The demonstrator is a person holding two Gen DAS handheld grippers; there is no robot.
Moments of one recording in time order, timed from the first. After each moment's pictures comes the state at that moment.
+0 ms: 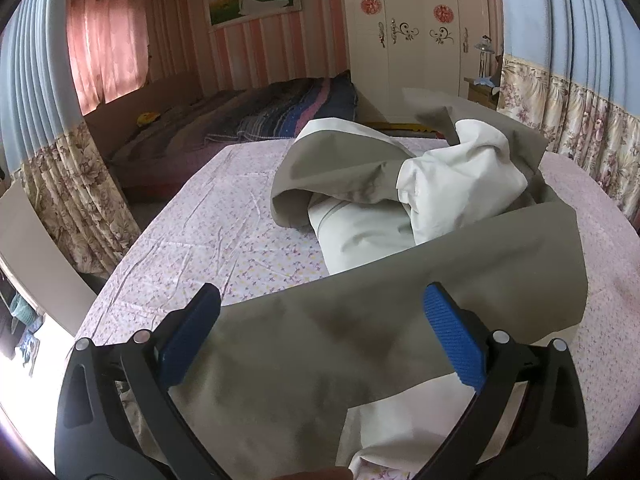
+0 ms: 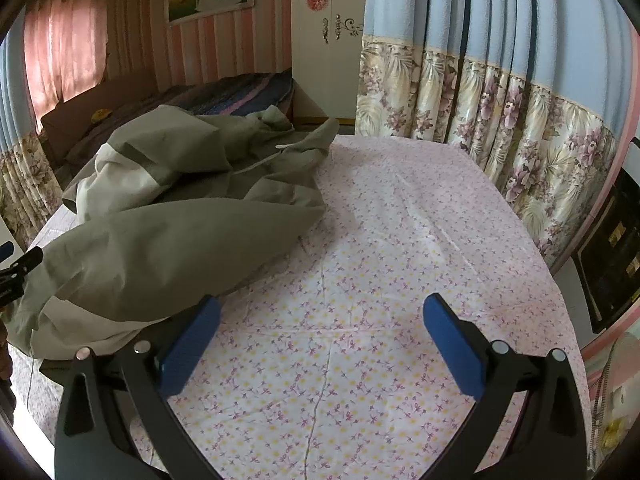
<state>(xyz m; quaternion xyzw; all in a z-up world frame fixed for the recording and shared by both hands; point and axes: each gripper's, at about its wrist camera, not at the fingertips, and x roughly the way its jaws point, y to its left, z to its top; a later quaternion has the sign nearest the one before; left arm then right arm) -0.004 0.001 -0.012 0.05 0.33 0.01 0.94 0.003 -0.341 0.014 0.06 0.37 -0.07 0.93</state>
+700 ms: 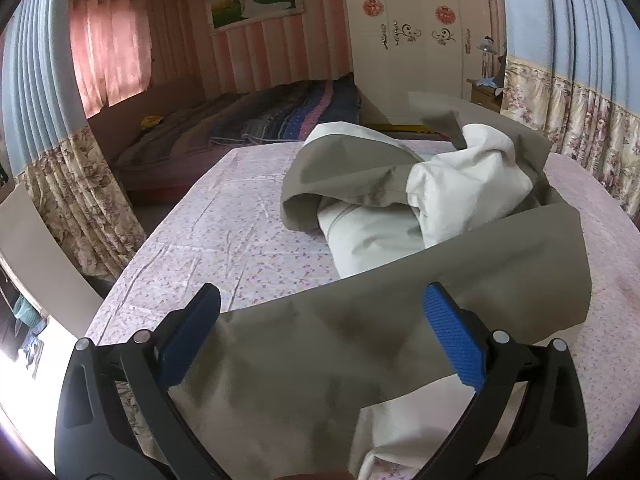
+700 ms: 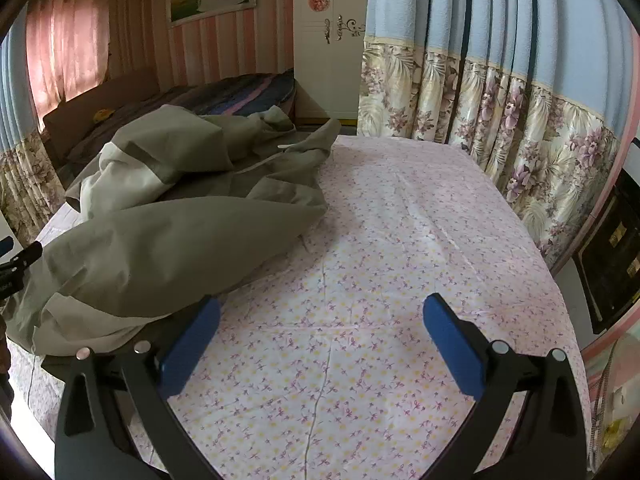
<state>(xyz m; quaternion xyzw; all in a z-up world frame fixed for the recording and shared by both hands) -0.004 0.005 -0.006 0.05 0.33 0.03 0.94 -0.001 -0.341 0.016 0.06 0.36 -0.07 0.93</state>
